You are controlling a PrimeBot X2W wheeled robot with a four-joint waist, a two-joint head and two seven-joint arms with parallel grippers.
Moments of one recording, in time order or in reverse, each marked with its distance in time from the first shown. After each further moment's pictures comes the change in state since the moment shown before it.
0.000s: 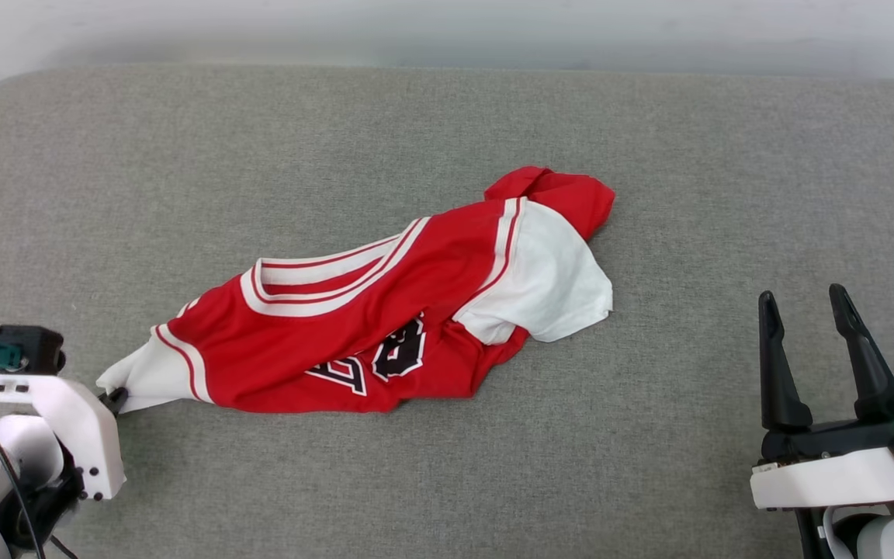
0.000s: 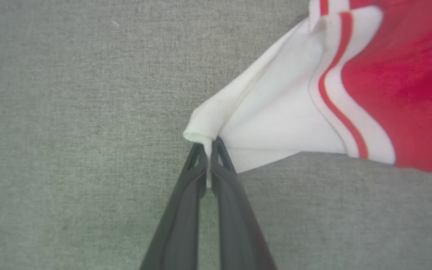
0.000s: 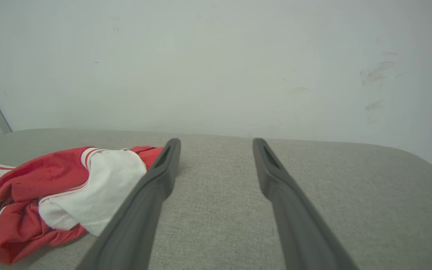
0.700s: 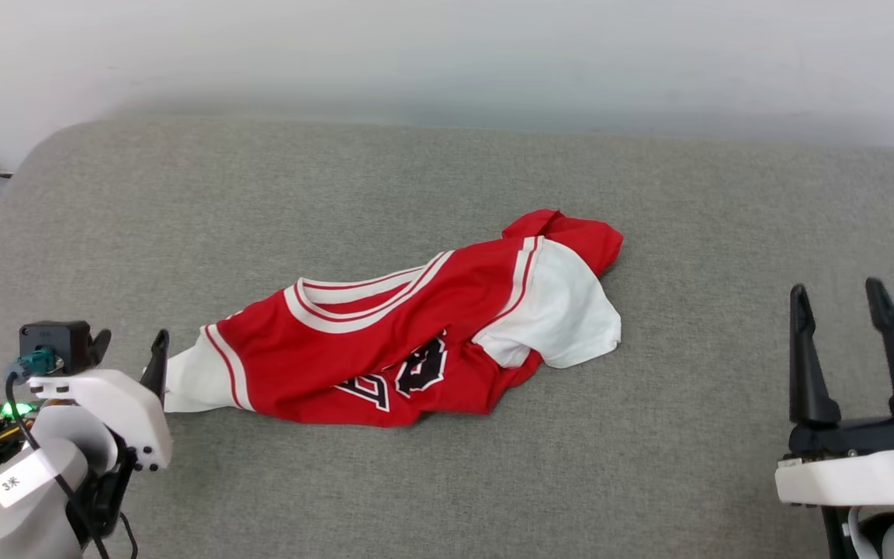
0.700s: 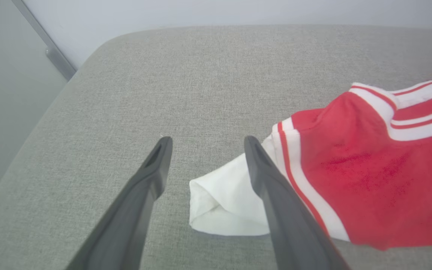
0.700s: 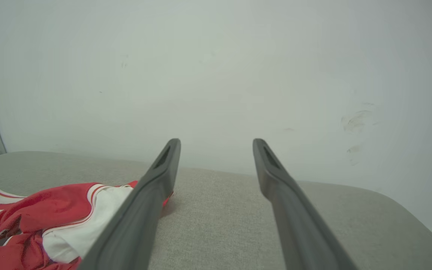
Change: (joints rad) left arm 0.020 -0.156 0.077 0.116 0.128 0.086 -0.353; right arm 0.015 0.000 -0.046 -0.034 -0.043 0.000 0.000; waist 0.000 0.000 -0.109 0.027
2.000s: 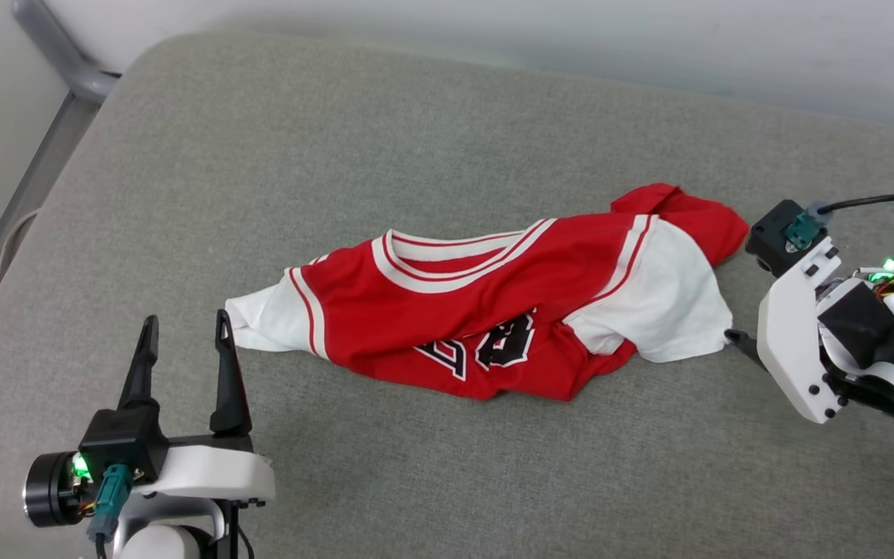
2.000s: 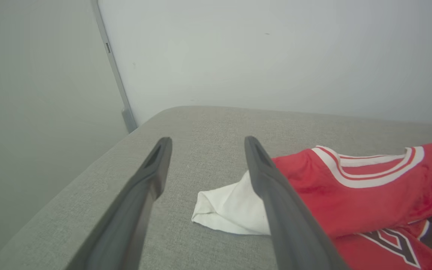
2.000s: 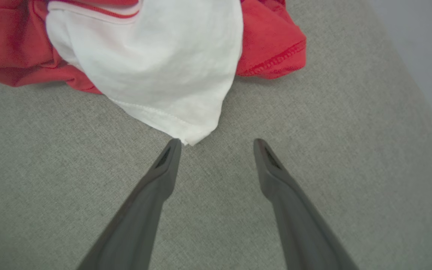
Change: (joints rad) left arm 0.530 -0.526 0.864 -0.604 0.914 0.034 -0.004; right arm -0.649 -0.636 0.820 0.255 0.579 0.000 1.020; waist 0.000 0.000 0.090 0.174
